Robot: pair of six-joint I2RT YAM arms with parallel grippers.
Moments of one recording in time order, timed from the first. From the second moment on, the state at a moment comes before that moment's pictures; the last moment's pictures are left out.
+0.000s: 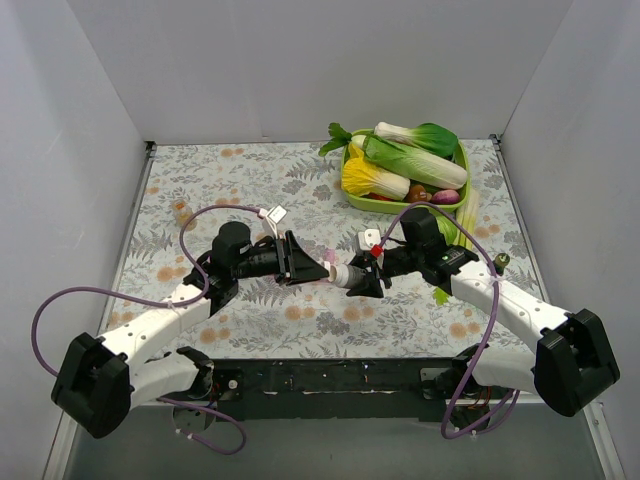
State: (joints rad) left arm -0.58 1.07 0.59 0.22 0.72 -1.06; right arm 0.59 1.19 0.75 -0.20 -0.99 -0.62
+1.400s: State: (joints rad) left arm -0.62 1.16 0.74 -0.02 0.61 -0.99; right arm 0.66 1.25 0.81 -0.25 -0.78 -0.58
